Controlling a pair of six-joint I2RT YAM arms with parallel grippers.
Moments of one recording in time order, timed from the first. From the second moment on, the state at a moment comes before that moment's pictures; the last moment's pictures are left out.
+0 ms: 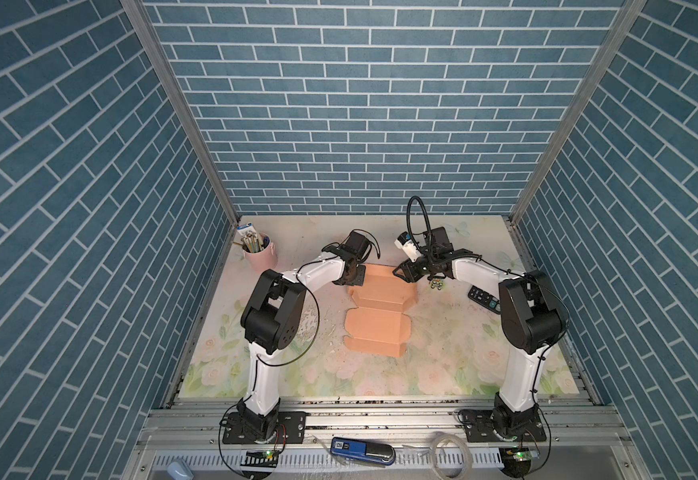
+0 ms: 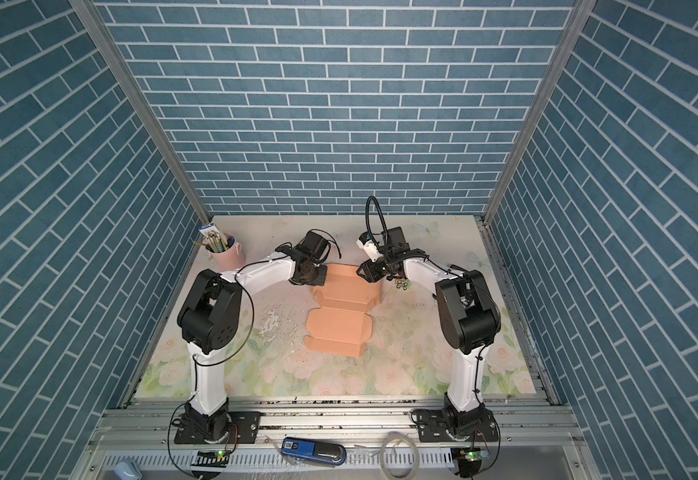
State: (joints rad) left arm -0.53 2.03 1.50 -0.61 -0.17 -0.29; right arm 0.43 1.94 1.34 -0.28 -0.46 -0.19
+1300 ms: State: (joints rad) left arm -0.63 1.71 0.97 0.13 -0.29 -0.15; right arm 0.51 1.92 1.39 -0.38 -0.26 -0.45
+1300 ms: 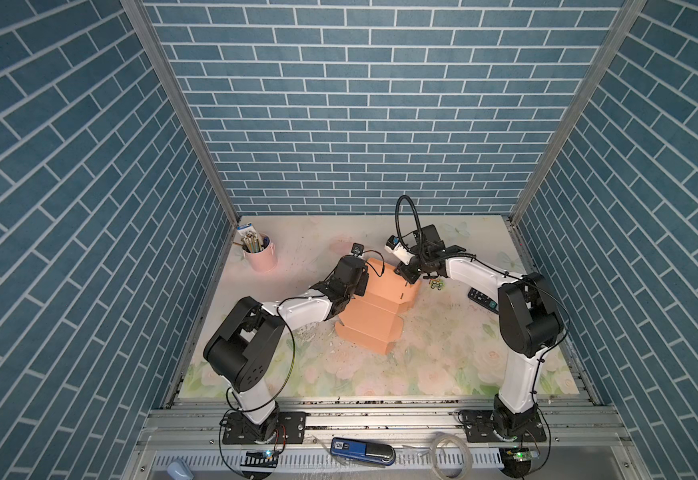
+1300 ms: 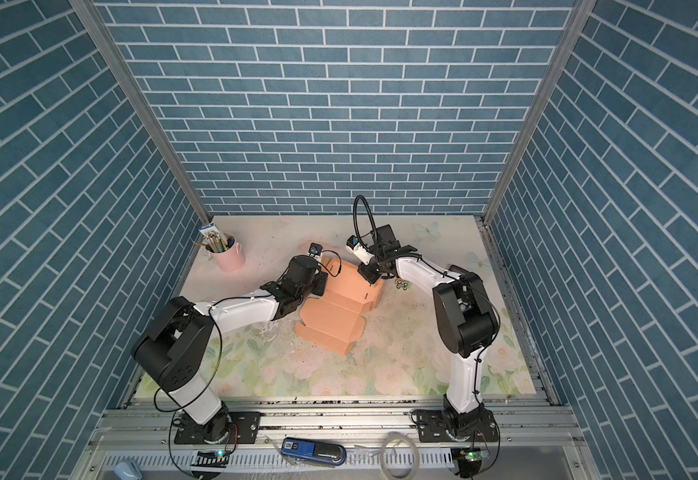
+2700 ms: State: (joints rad) left arm -0.37 1.63 0.96 0.05 0.01 -0.35; right arm 0.71 1.78 1.15 -0.02 0.14 -0.77
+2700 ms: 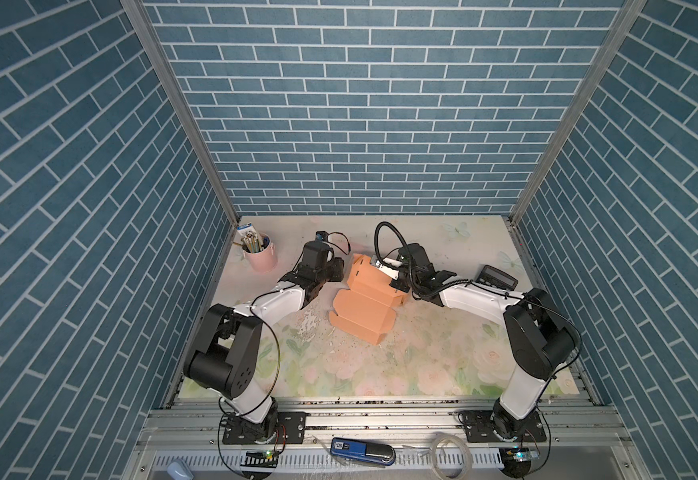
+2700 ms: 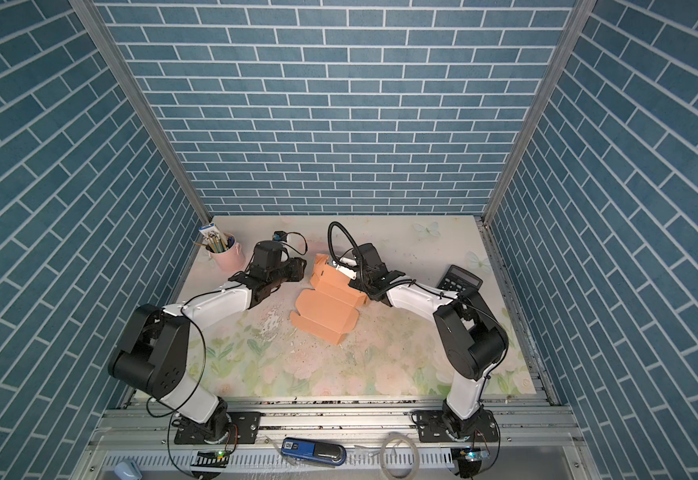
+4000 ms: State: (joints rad) left arm -0.35 1.73 0.84 0.33 0.37 -0.33; right arm 0.78 1.86 1.20 0.05 0.26 -0.97
